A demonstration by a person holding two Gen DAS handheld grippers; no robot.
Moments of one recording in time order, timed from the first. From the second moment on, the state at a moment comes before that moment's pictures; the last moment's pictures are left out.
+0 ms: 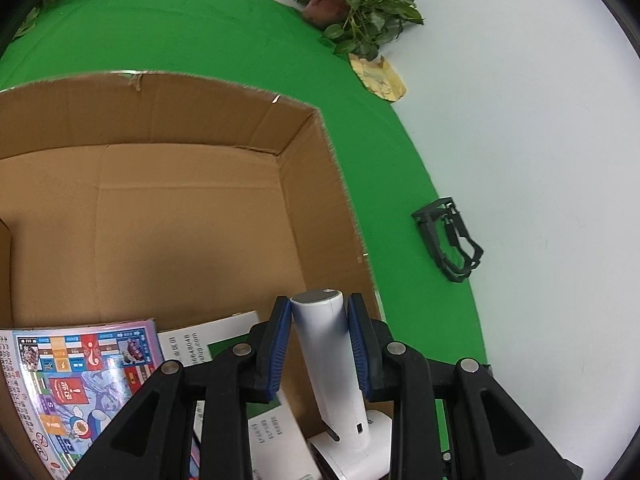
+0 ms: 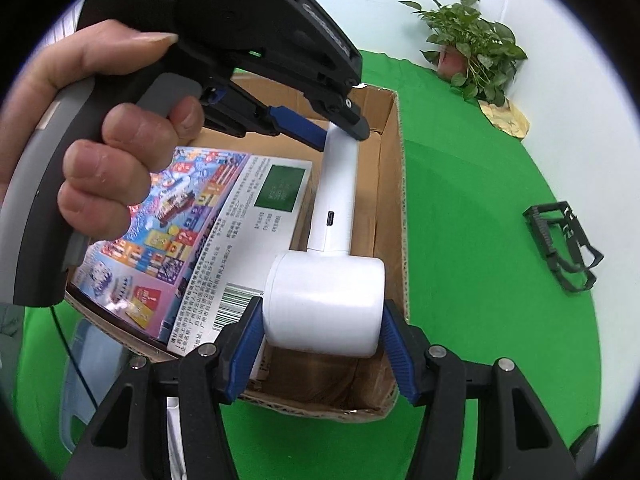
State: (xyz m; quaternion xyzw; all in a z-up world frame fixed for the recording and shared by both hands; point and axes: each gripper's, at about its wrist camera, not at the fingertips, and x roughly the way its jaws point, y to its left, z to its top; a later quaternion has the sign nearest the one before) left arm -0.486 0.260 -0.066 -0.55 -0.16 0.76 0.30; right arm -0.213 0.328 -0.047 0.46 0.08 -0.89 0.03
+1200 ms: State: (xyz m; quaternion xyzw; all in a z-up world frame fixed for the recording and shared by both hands) left arm -0.409 0.226 -0.011 -0.46 -0.04 0.85 0.26; right arm -0.174 0.343 -0.006 0.39 0.03 -0.92 0.02
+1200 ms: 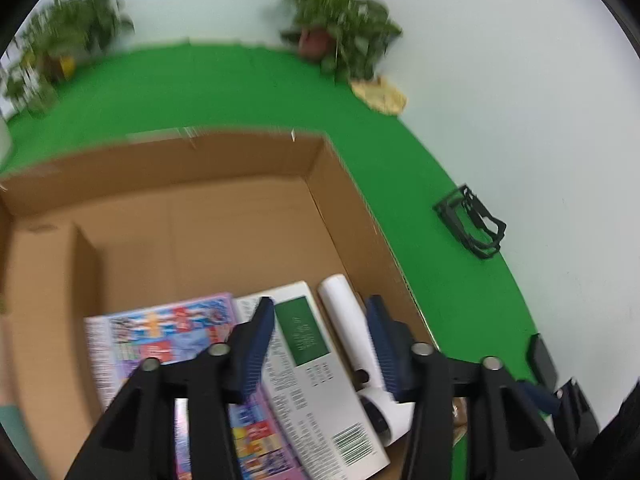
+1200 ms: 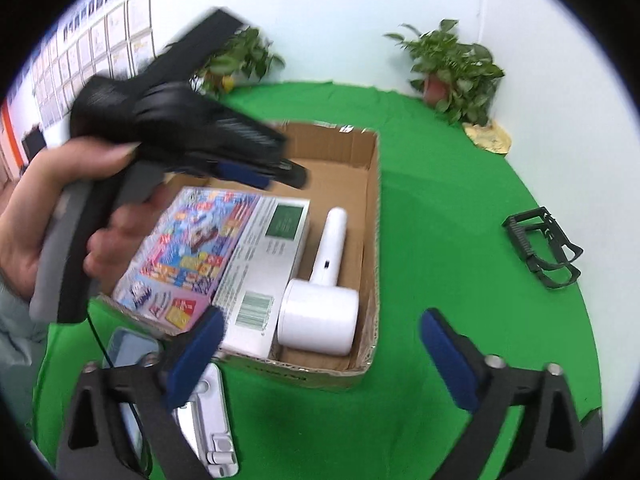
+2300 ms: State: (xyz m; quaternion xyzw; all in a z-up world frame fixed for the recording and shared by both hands) left arm -0.064 0.093 0.045 -0.23 0.03 0.97 0.01; right arm -0.038 0.265 0.003 0.28 -0.01 -0.96 -0.01
